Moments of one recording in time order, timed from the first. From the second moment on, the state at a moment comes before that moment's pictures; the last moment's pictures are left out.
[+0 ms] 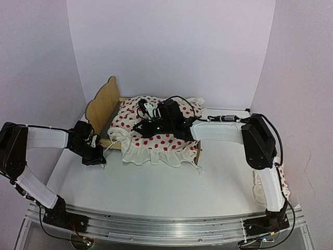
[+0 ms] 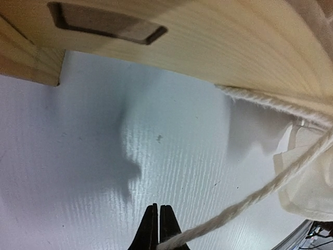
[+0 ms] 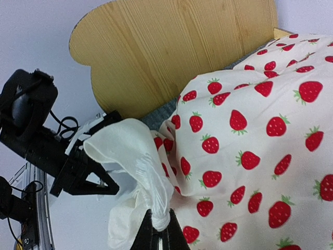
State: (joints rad) left arm -0.26 1.49 0.74 -0.40 0.28 -0.44; right arm 0.87 2.24 1.78 0.09 -0.29 0.29
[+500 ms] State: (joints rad) left arm -0.15 1.48 0.77 -0.48 0.32 -0.45; right arm 0.95 2.34 1.85 0.25 -0.48 0.39
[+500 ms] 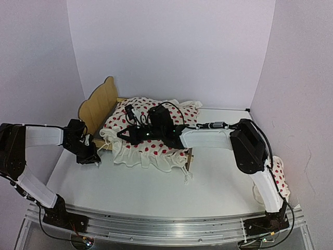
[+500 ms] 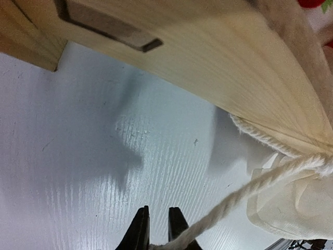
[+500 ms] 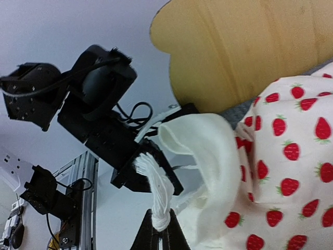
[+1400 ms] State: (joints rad) left arm -0.13 0.96 0.98 -0.68 0.54 0.03; right arm 0.99 2.05 1.57 -0.18 -0.41 0.33
